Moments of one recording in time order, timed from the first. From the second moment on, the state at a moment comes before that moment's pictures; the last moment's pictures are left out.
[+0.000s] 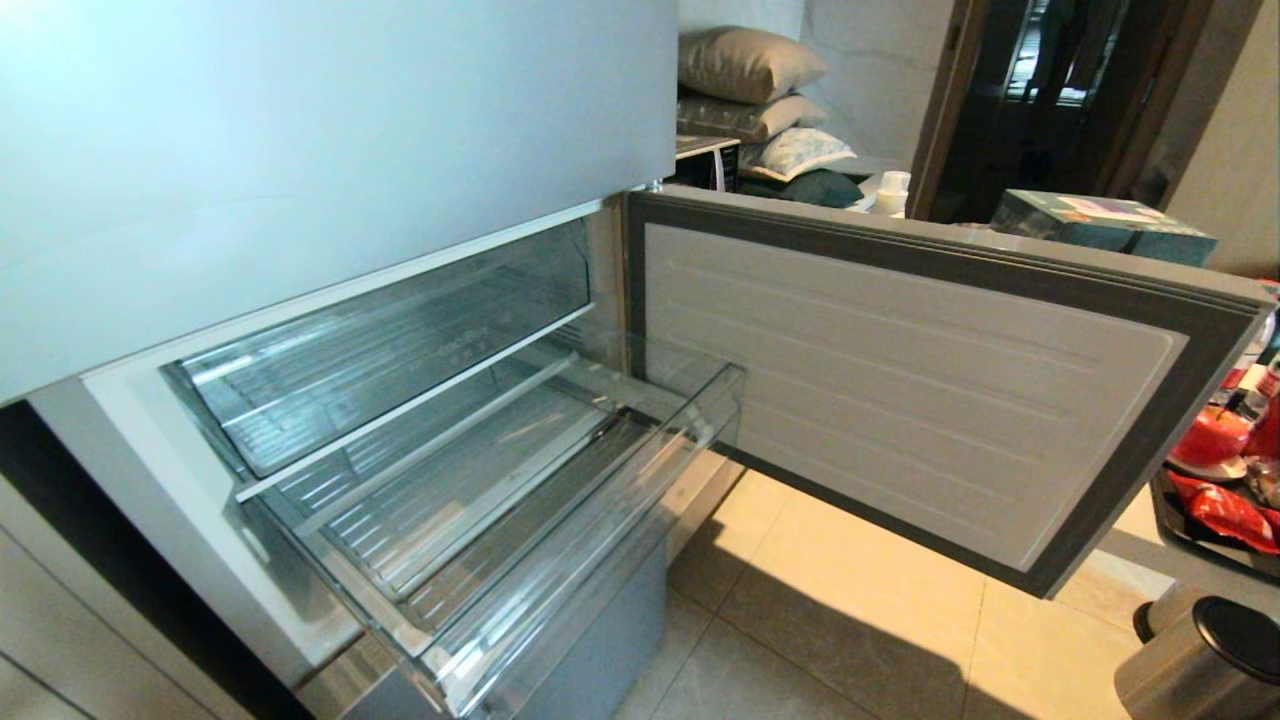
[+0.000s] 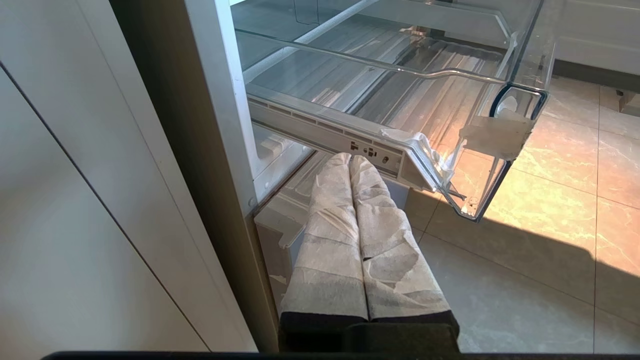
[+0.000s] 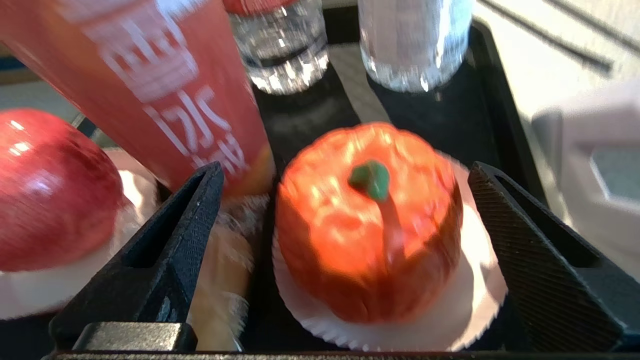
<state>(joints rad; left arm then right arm) 0.00 0.00 0.00 0.00 0.00 0.00 -0.96 2.65 -1.76 -0.74 0.50 0.10</state>
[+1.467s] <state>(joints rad) 0.00 0.00 0.00 0.00 0.00 0.00 -1.04 2.00 -1.23 -0.67 0.44 0.10</state>
